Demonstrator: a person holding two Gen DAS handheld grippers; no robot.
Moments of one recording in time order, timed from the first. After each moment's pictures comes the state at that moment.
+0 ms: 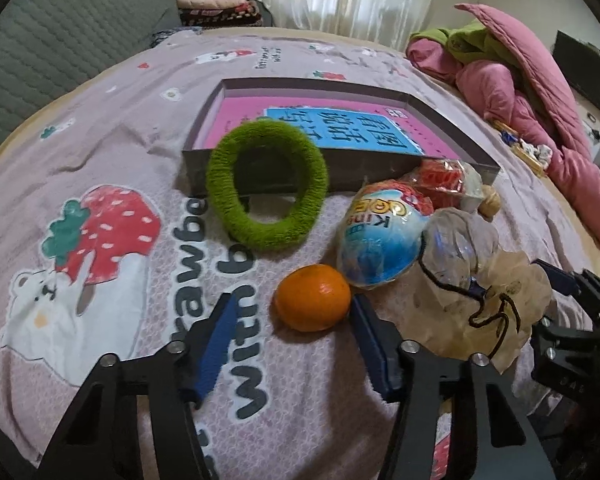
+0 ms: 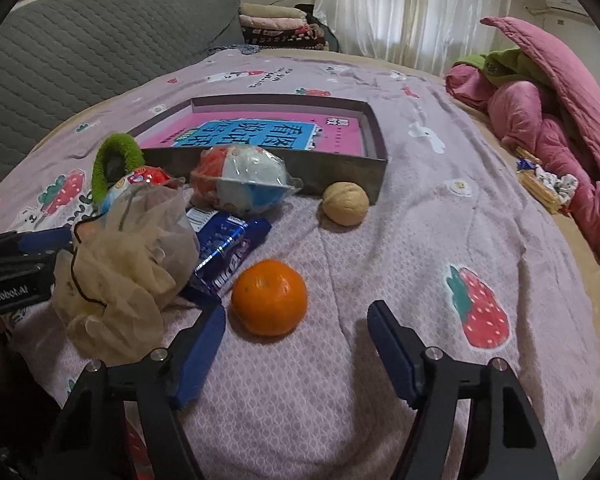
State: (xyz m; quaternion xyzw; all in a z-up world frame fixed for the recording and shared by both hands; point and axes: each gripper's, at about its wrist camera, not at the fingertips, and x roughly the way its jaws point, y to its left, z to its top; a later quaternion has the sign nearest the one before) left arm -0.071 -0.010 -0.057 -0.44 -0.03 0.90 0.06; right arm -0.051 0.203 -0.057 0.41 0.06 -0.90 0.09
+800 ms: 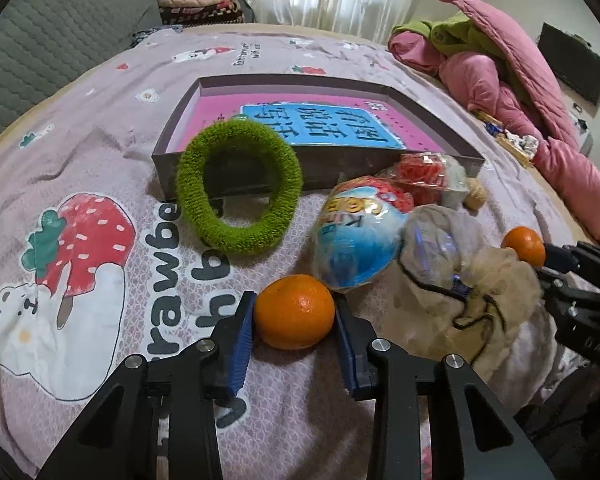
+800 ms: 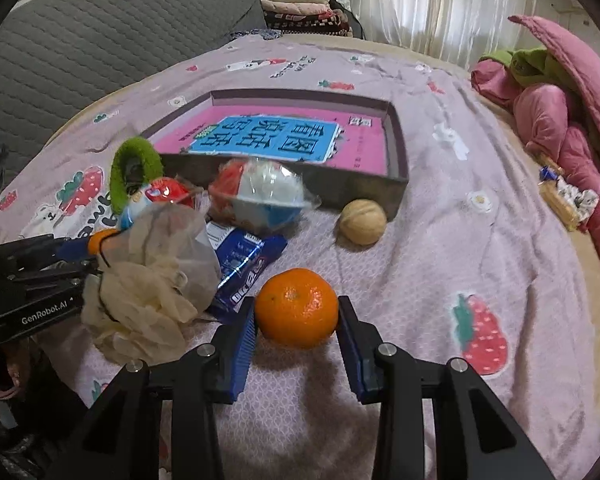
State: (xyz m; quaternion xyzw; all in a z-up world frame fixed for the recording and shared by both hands) left arm -0.075 -0.005 -0.056 -0.44 -0.03 0.89 0.09; right arm -0.058 0.198 -0.032 0.44 0.07 -0.89 0.12
